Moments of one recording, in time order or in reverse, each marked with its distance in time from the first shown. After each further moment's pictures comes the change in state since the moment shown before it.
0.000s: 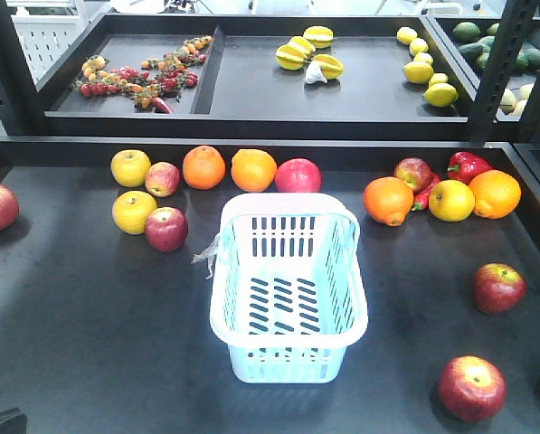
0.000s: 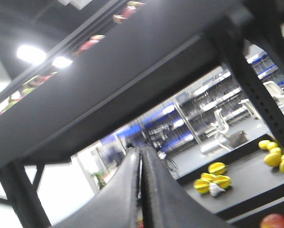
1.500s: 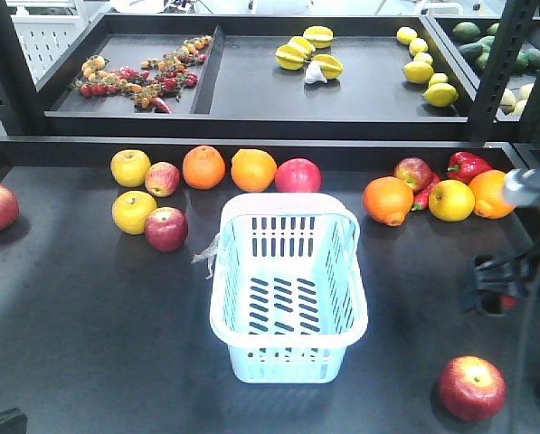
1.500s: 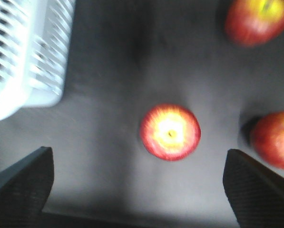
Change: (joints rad) left arm 0.000 0.000 0.000 -0.001 -0.001 0.000; right arm 0.000 1.320 -0.688 -0.099 0.970 -0.413
